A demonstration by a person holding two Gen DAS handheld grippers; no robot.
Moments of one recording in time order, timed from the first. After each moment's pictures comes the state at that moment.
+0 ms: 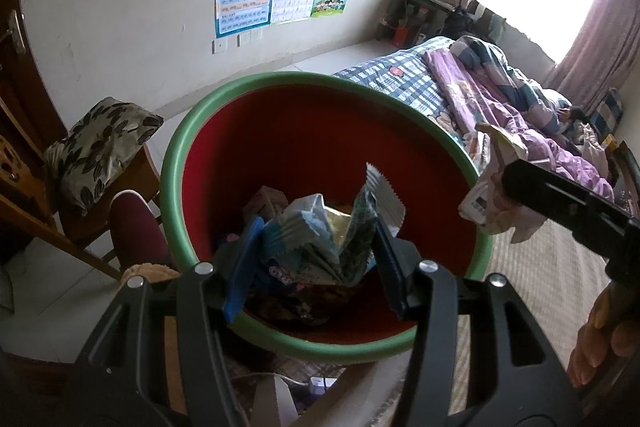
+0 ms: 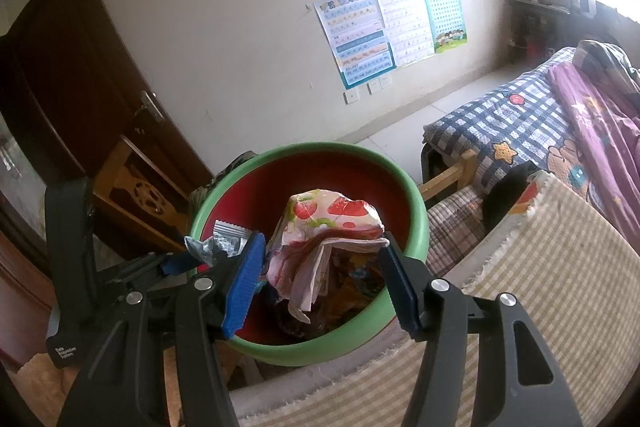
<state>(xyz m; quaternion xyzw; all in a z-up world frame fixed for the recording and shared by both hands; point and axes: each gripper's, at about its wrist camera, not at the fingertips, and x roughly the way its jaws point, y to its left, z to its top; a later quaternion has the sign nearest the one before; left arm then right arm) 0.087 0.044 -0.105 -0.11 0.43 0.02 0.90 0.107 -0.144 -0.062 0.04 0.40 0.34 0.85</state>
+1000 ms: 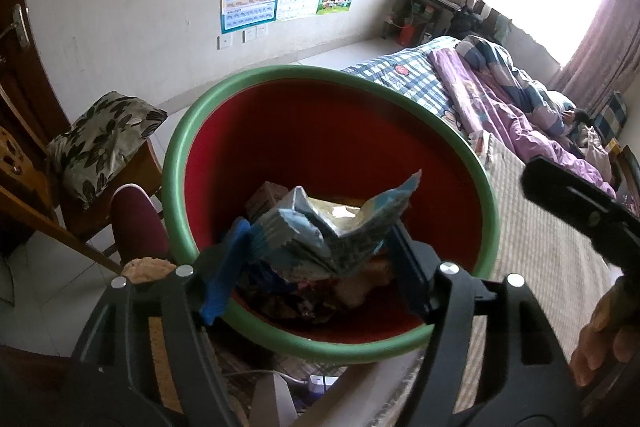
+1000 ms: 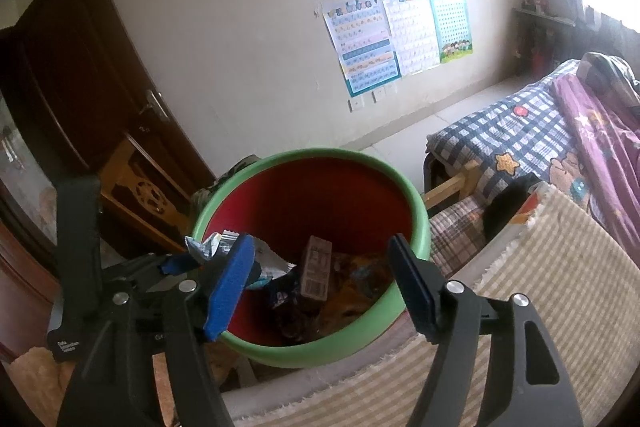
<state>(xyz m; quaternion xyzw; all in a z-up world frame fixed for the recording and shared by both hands) 0.084 0.042 -0.106 -0.11 0.43 0.04 0.90 0.103 -0.152 -0.058 0.04 0.38 0.35 0.86</state>
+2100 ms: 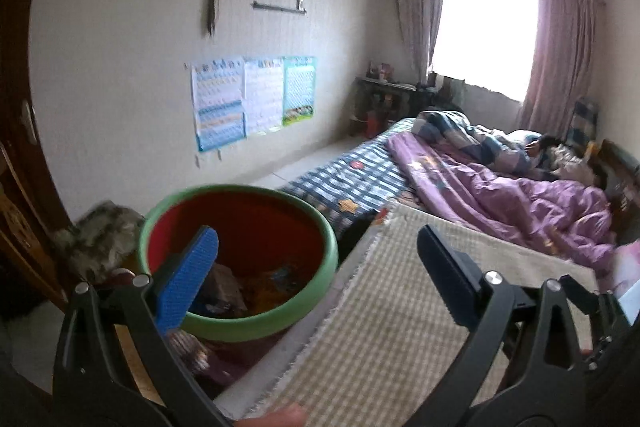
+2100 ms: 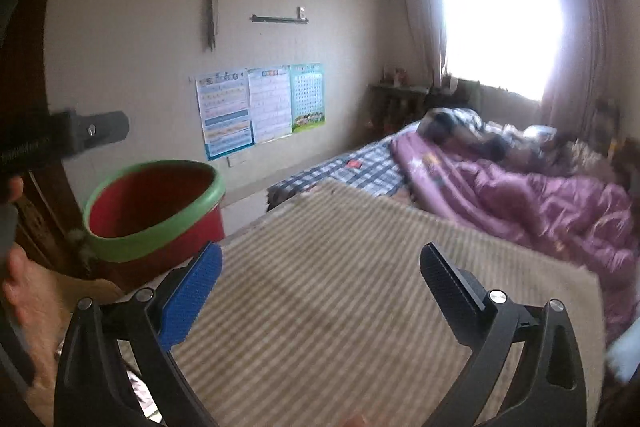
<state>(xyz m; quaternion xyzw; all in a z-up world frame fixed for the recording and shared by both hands) -0.008 -0.088 -0.027 -0.03 0.22 0.02 0.97 -0.039 -0.302 -0.078 0.00 0.24 0.09 0.97</state>
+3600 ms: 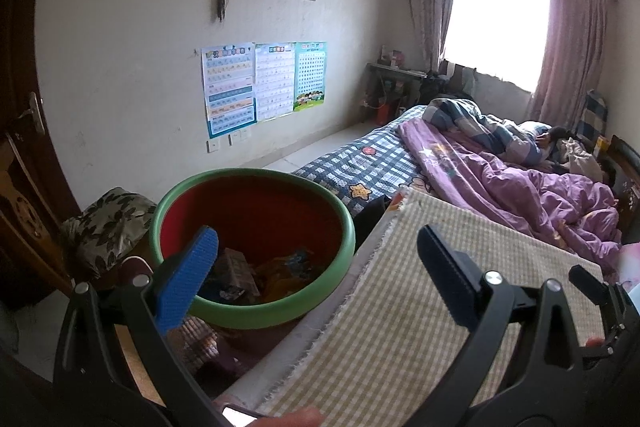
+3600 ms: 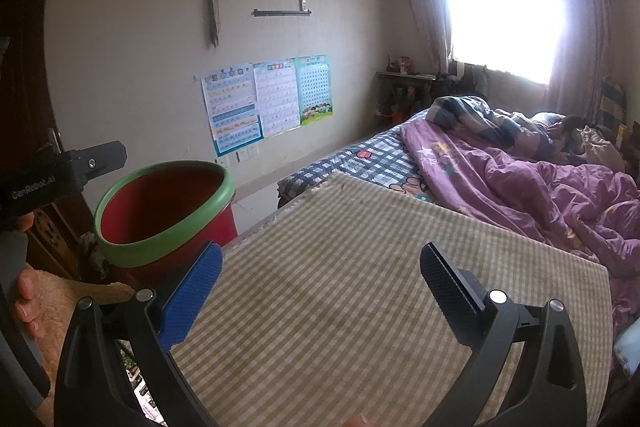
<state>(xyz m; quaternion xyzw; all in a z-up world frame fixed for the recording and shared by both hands) -0.004 -0.075 -0.032 -0.04 0.26 0.04 0.97 -0.045 -0.301 -0.072 0.01 0.26 0.10 0.96</state>
